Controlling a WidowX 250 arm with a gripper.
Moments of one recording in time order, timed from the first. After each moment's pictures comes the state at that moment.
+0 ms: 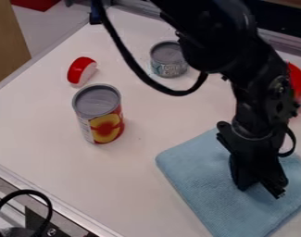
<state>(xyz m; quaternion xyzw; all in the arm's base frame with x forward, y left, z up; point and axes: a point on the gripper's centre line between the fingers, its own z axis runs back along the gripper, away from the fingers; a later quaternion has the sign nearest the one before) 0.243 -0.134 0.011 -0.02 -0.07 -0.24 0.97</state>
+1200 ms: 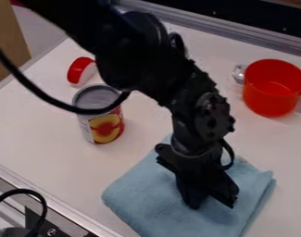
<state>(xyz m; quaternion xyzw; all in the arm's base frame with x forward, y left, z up) 0.201 -0.075 0.009 -0.02 -0.06 -0.05 1.00</state>
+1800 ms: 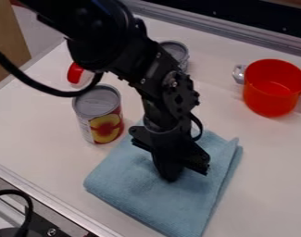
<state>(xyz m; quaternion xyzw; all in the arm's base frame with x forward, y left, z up) 0.216 -0.029 0.008 0.00 -0.08 0.03 1.00</state>
